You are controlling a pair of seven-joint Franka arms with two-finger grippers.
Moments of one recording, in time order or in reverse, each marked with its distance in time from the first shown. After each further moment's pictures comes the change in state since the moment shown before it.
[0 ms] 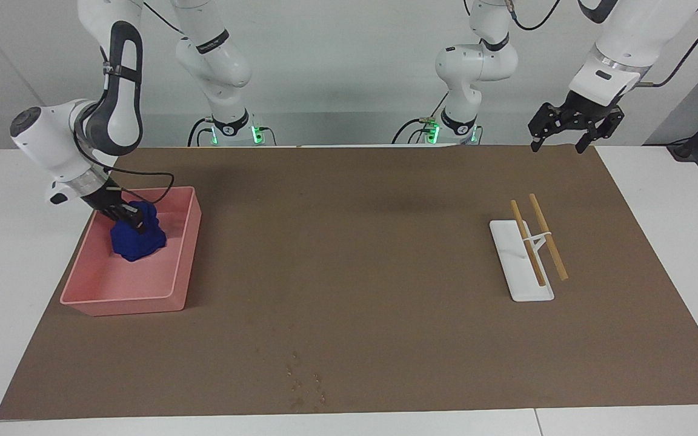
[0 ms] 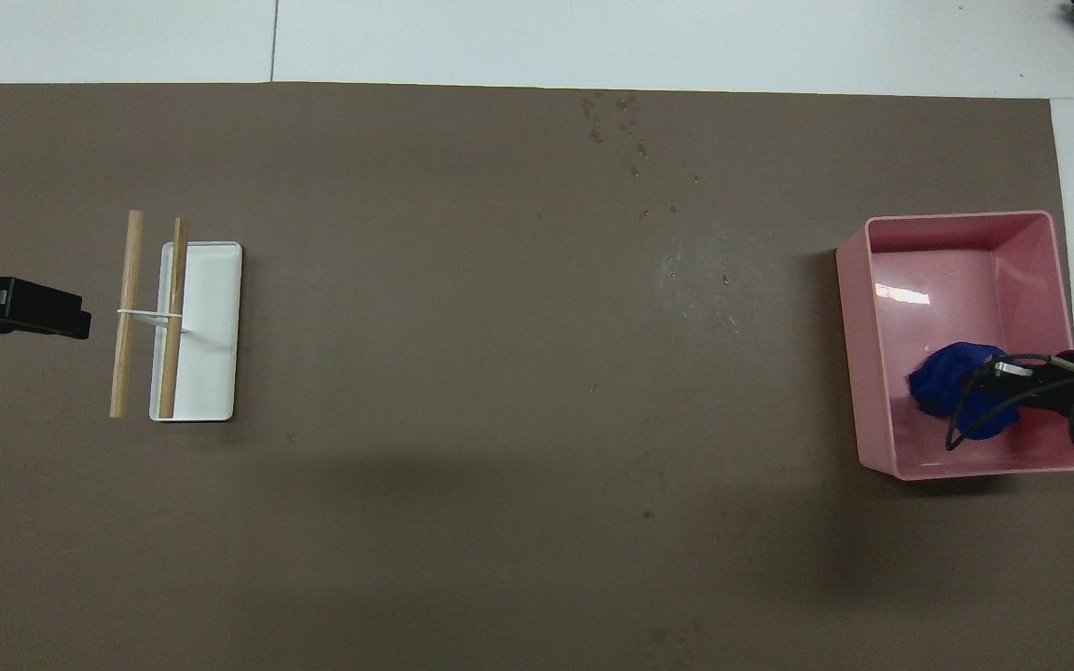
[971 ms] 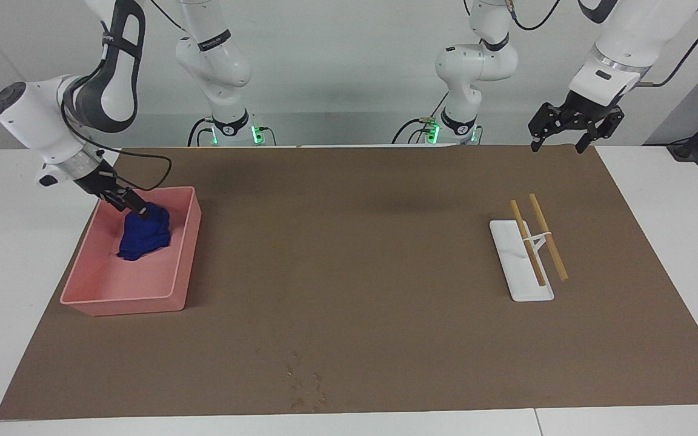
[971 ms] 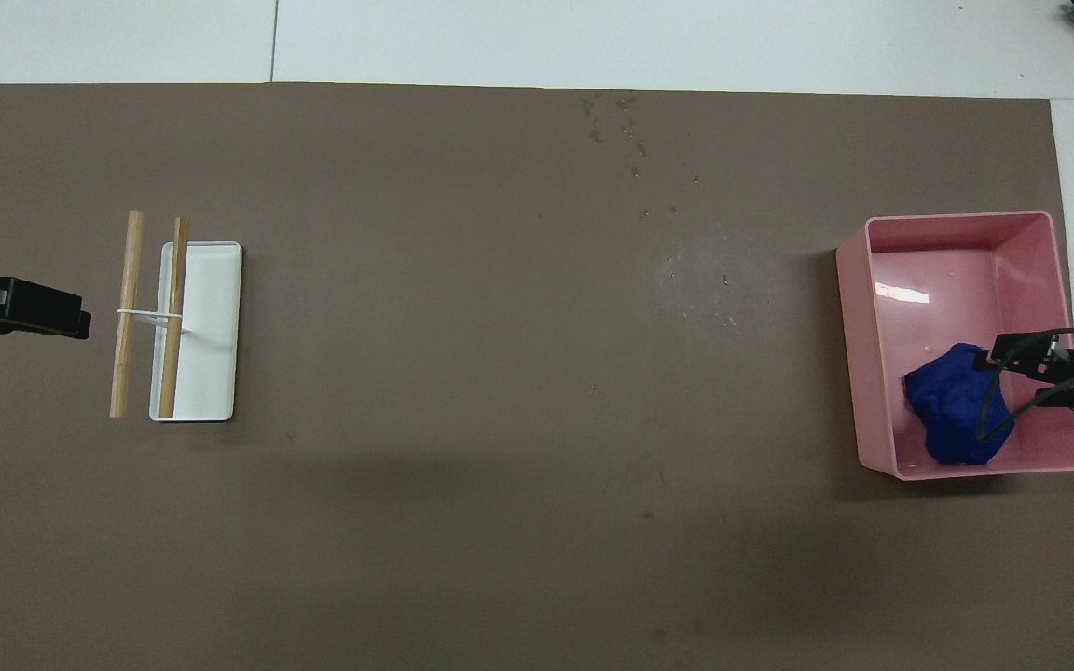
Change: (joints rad) left arm 0.000 0.000 0.000 0.000 0.000 0.000 0.000; right arm 0.023 -0.124 0.008 0.117 -0.039 -0.242 0.186
